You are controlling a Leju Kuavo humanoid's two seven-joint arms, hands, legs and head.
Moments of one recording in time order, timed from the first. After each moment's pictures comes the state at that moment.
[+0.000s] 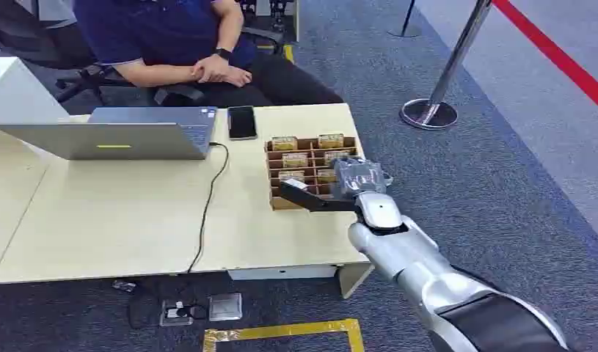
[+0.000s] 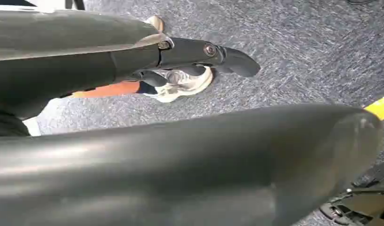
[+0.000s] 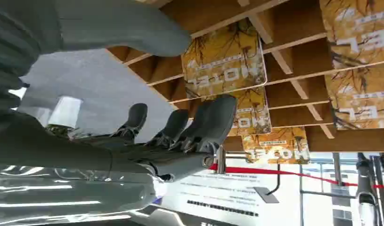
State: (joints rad) left arm -0.13 -0.16 0.61 -0.21 -1.34 0.10 0.13; right arm -0.68 0.16 0.33 -0.62 1.30 -0.28 0.31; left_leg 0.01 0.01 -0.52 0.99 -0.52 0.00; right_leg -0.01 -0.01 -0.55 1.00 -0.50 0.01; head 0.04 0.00
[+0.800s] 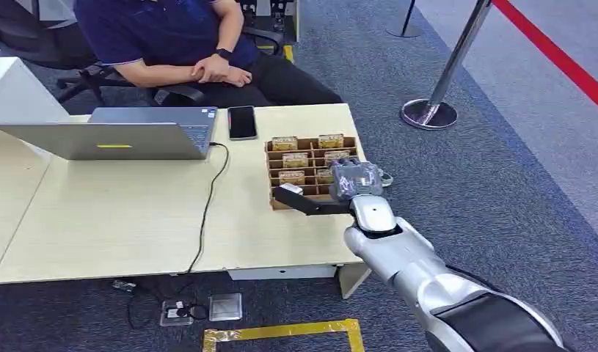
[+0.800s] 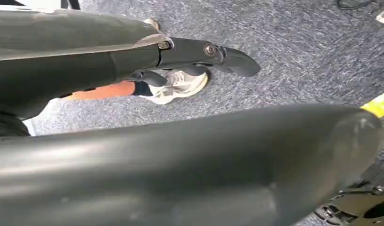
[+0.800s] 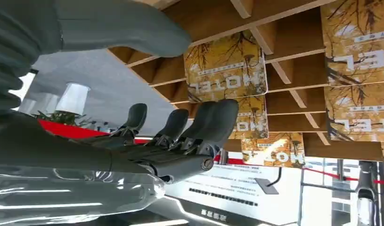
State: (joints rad) left arm -0.15 -0.16 0.61 -0.21 -1.34 0.10 0.13; right arm -0.68 0.17 0.35 -0.58 1.37 -0.31 0.37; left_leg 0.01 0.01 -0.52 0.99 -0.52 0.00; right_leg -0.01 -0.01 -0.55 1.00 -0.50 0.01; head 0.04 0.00
